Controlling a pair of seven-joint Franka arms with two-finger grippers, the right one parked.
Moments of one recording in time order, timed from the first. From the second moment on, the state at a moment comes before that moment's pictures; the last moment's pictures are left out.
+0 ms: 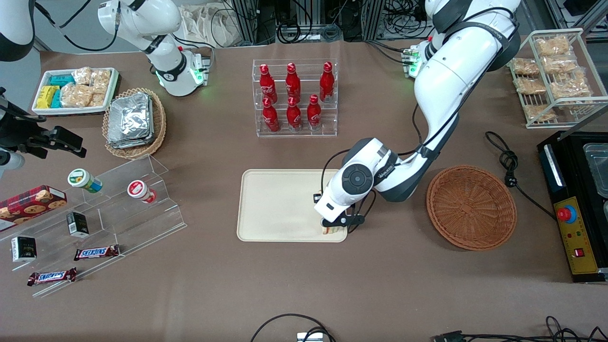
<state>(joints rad) -0.22 0.86 -0.54 -1.40 0.24 2.12 -0.83</state>
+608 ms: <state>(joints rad) -0.21 0.79 -0.54 -1.36 0.24 1.94 -0.84</state>
